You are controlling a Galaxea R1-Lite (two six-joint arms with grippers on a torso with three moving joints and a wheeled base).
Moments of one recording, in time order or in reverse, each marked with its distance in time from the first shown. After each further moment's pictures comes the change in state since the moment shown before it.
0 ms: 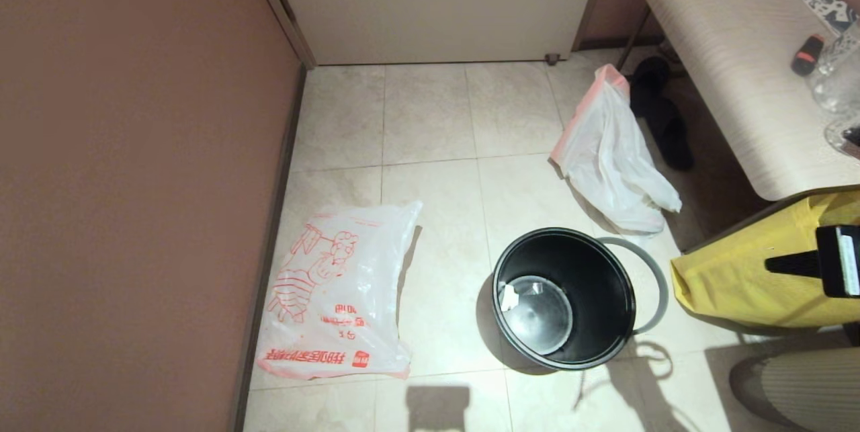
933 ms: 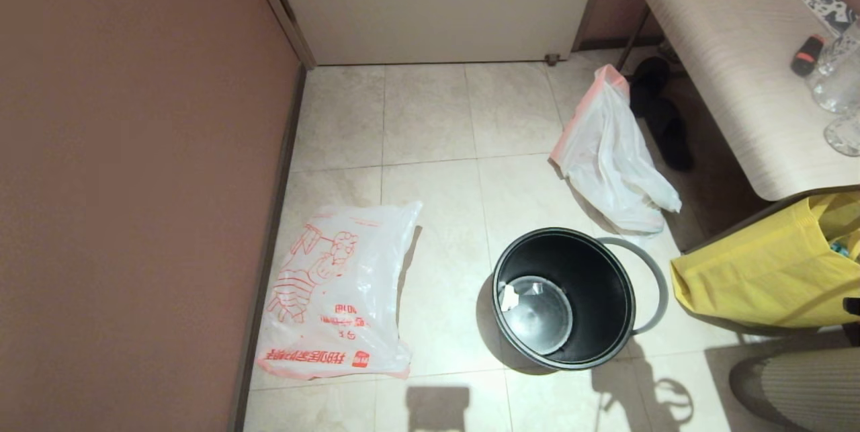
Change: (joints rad) left arm 0.000 0.000 0.000 0.000 0.000 0.001; right arm 0.024 -0.228 0.099 0.061 -0.049 0.039
